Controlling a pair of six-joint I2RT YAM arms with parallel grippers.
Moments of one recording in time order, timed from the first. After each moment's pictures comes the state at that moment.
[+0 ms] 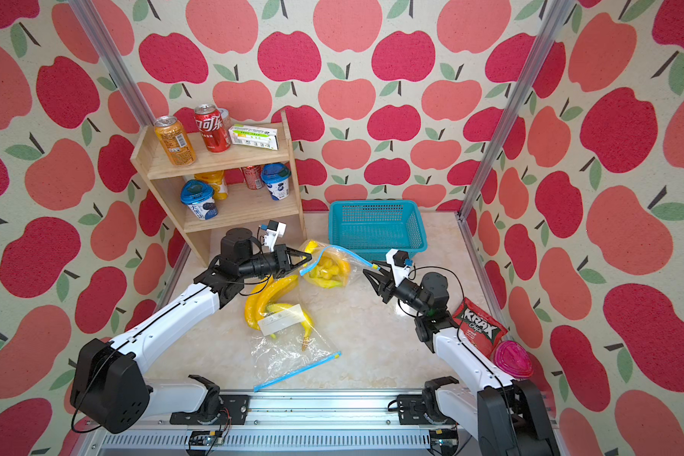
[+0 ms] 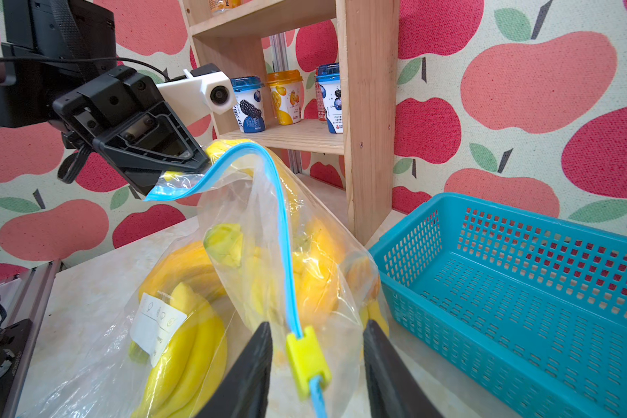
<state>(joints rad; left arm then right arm) -0.43 1.32 0.98 0.02 0.73 -0.93 0.31 1.07 0.42 0.65 -0.67 0.08</state>
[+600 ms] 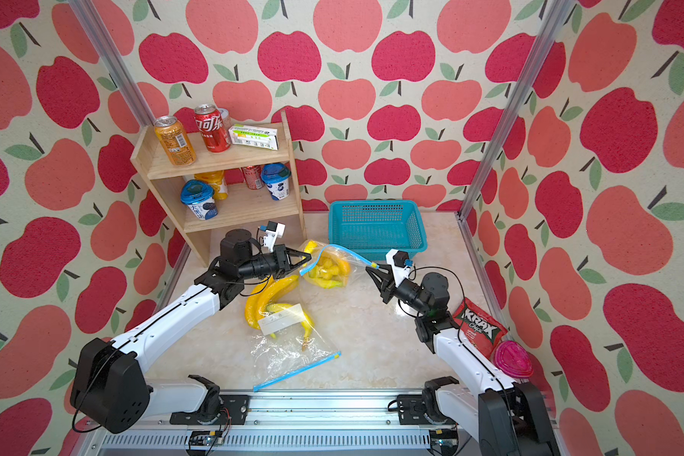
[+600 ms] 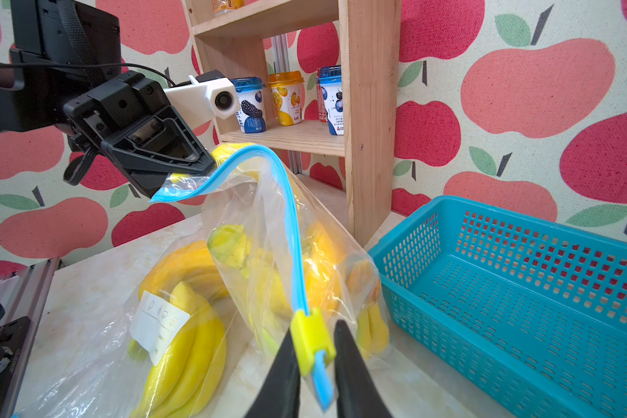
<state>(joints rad) -0.42 1.32 0.96 0.05 0.73 -0.96 0.31 1.04 0.42 0.63 -0.67 0.07</state>
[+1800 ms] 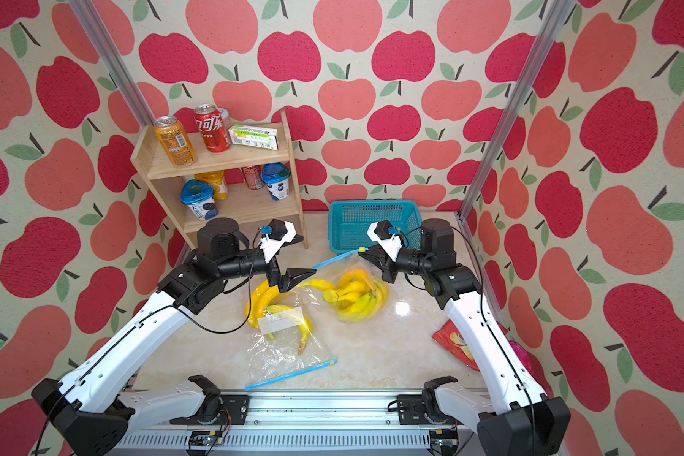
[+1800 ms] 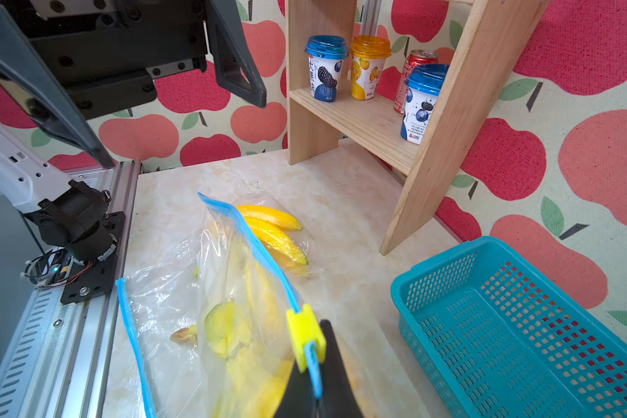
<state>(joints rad) -0.58 1.21 1.27 -0.38 0.61 0.30 0.33 1.13 1.14 -0.45 -0.85 -0.43</state>
